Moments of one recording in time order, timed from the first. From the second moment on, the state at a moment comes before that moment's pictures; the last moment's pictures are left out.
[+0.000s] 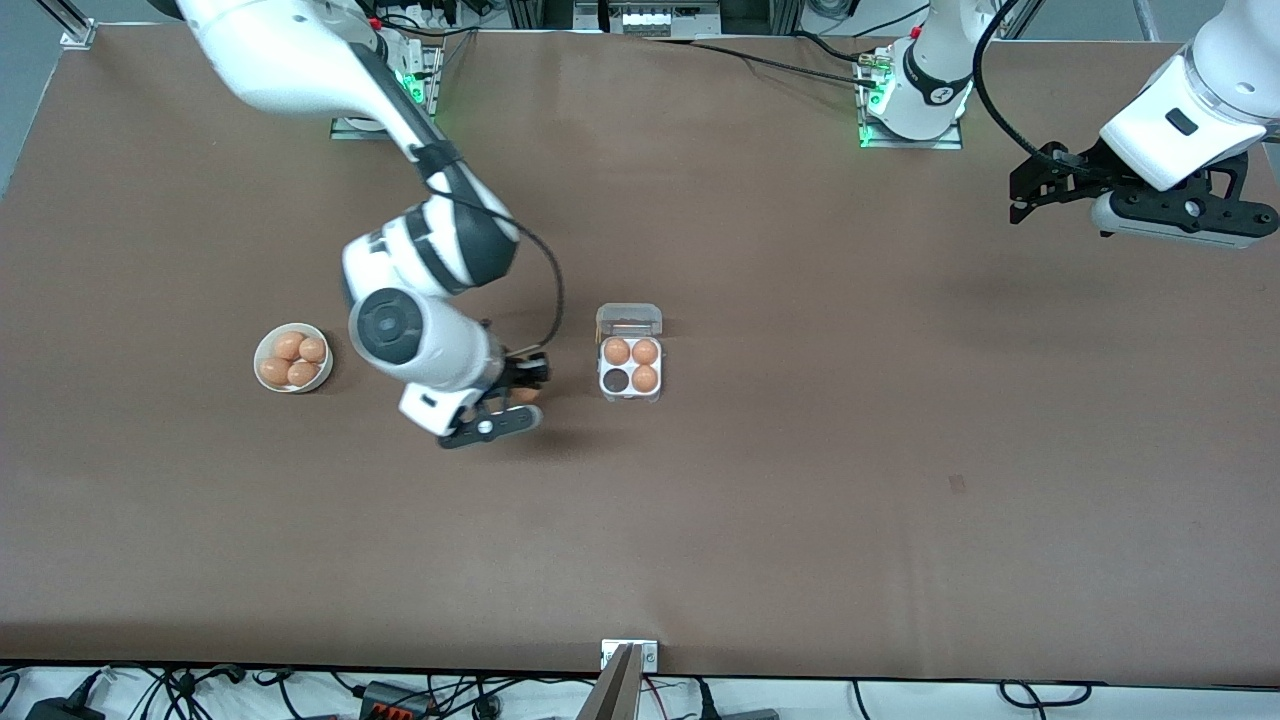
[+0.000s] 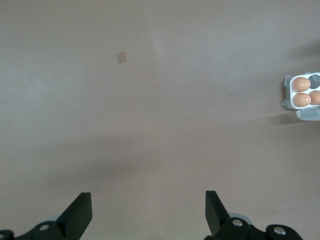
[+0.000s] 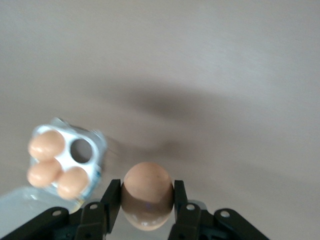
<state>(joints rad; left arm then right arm) -0.02 -0.05 -0.12 -1.62 -0.03 1.54 -0.01 0.38 0.68 0.16 -1.42 0.07 2.10 0.24</state>
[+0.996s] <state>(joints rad) -0.02 -0.05 -0.12 -1.62 -0.03 1.54 -0.01 0.50 0.79 0.16 -1.38 0.07 2.20 0.37</state>
